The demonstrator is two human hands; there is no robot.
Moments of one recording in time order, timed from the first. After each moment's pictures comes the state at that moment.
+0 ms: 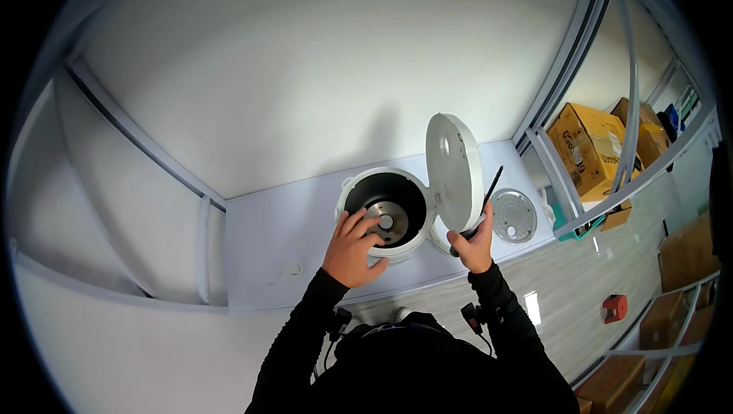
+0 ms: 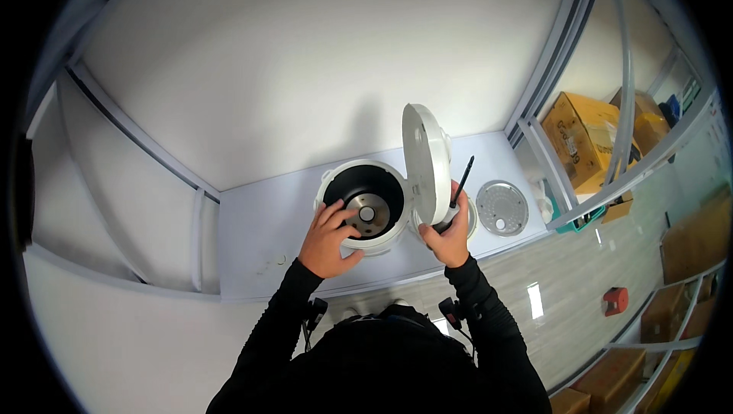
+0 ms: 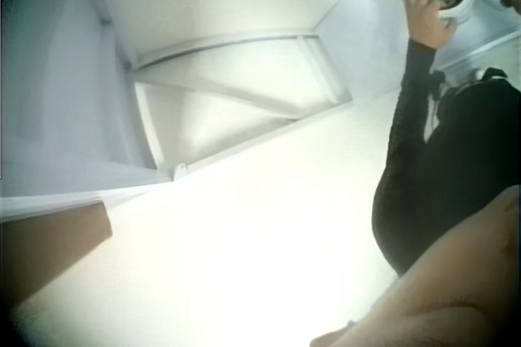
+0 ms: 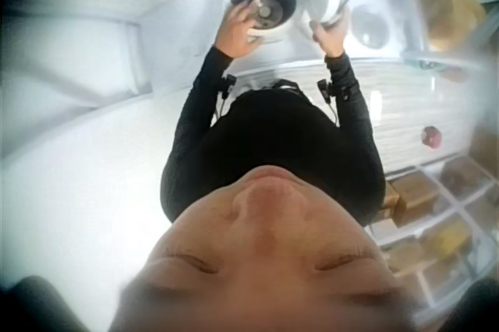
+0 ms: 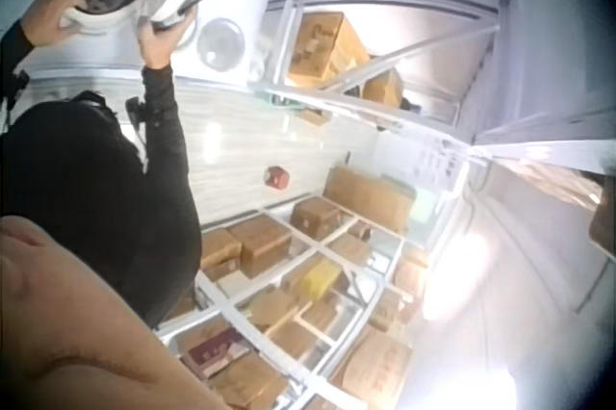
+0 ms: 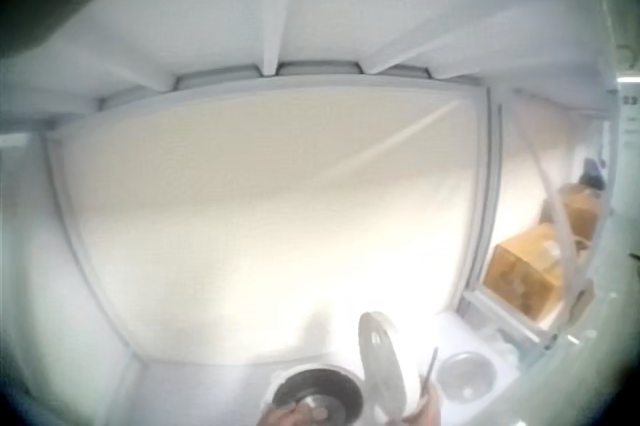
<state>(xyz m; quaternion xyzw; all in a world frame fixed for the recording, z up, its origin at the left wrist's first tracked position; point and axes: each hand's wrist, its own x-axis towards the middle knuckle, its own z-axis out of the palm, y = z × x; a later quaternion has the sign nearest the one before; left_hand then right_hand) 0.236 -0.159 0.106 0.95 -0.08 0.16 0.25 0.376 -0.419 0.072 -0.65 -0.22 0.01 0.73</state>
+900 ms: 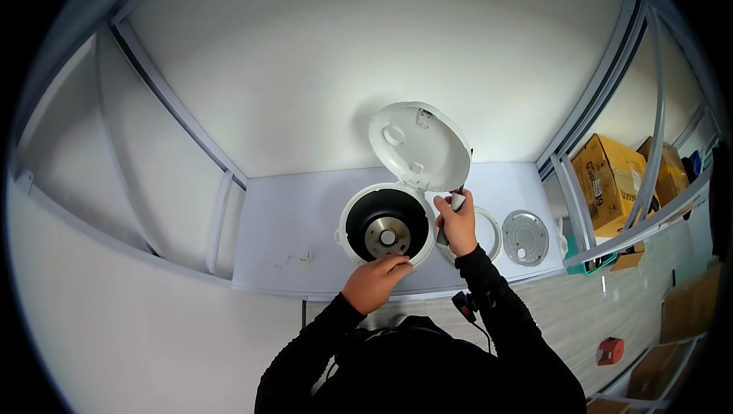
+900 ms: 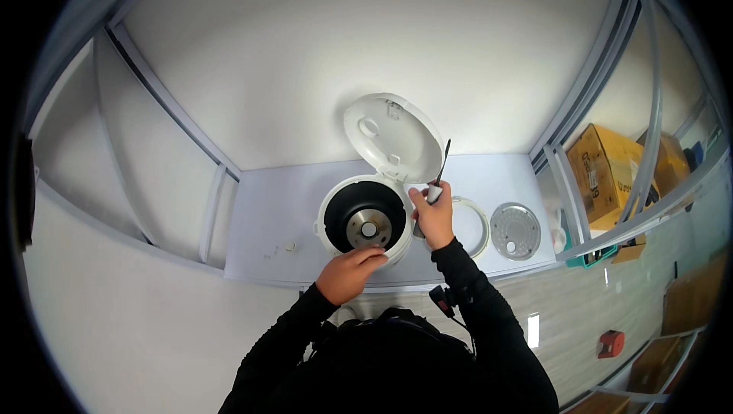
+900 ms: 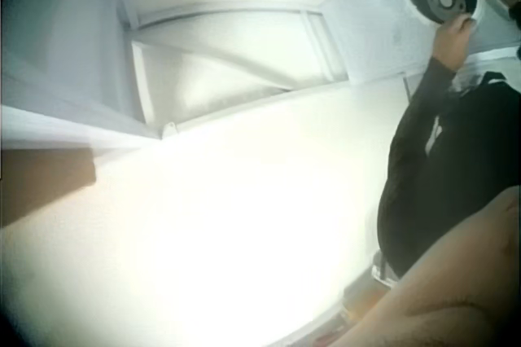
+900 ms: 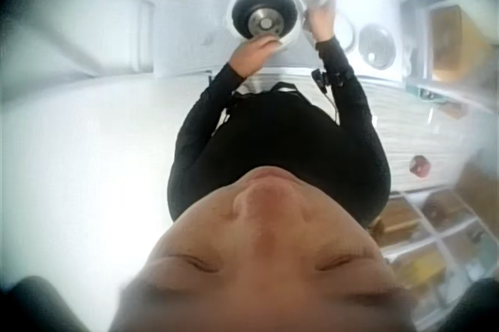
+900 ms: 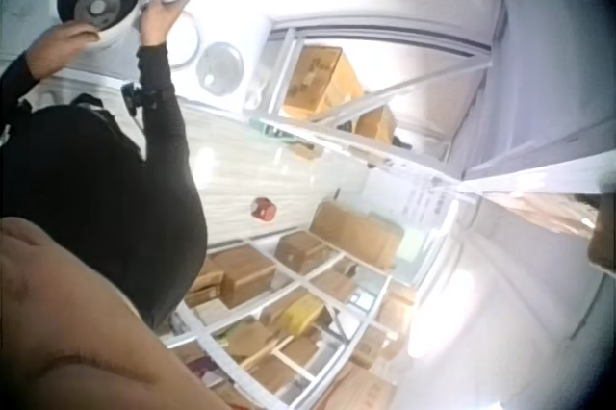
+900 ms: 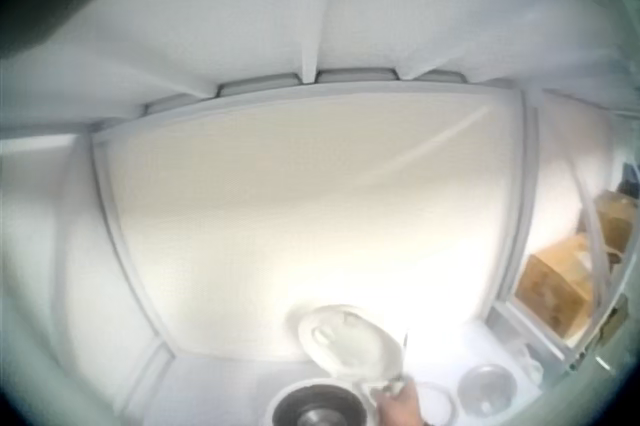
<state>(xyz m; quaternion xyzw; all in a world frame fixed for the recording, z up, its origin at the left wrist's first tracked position) 0.191 -0.219 0.091 0.95 -0.07 0.16 0.27 0.409 -0.344 0.075 -0.62 -0.10 0.15 0.76</state>
